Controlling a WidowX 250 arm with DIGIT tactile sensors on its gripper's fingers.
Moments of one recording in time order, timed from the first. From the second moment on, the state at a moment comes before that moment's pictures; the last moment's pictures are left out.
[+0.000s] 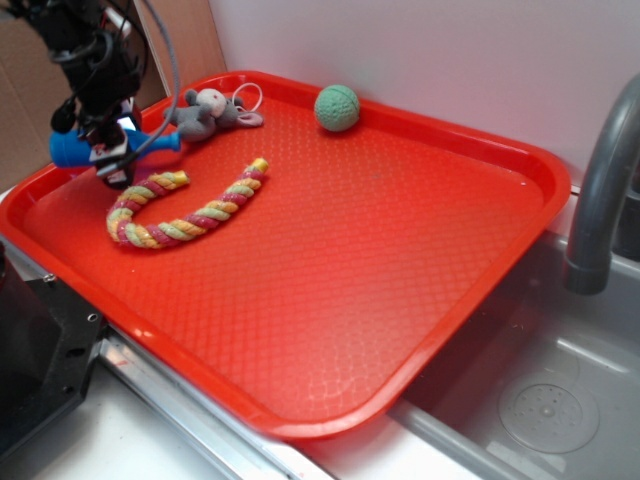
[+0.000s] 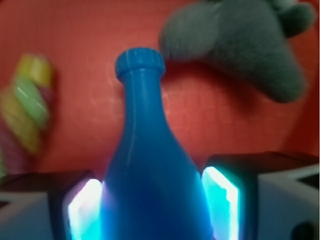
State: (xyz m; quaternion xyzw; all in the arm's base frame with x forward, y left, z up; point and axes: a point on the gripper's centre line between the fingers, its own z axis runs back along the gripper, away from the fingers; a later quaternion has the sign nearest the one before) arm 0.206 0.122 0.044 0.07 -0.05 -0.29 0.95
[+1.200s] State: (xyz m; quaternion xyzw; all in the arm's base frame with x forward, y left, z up) arm 0.196 0.002 0.178 -0.01 -0.02 0.00 1.00
